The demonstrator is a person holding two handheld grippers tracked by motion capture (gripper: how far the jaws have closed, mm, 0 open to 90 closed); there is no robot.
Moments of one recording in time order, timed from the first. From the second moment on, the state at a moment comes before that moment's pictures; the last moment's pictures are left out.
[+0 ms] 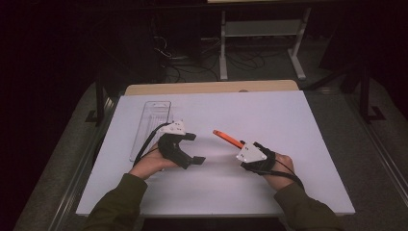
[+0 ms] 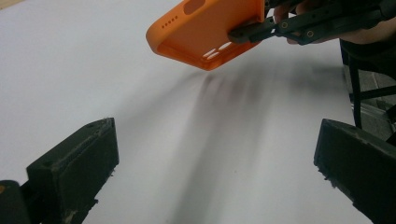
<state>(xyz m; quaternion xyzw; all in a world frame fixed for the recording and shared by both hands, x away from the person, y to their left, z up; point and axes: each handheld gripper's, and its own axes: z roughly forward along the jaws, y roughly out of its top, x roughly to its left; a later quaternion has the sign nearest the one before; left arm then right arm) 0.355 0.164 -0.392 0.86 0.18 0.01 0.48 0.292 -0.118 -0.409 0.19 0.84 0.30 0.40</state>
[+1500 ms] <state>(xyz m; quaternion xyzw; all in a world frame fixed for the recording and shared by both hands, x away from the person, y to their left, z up) 0.355 0.162 -0.393 0.85 0.19 0.01 0.48 0.310 -0.144 -0.405 0.35 0.79 0.43 0.25</state>
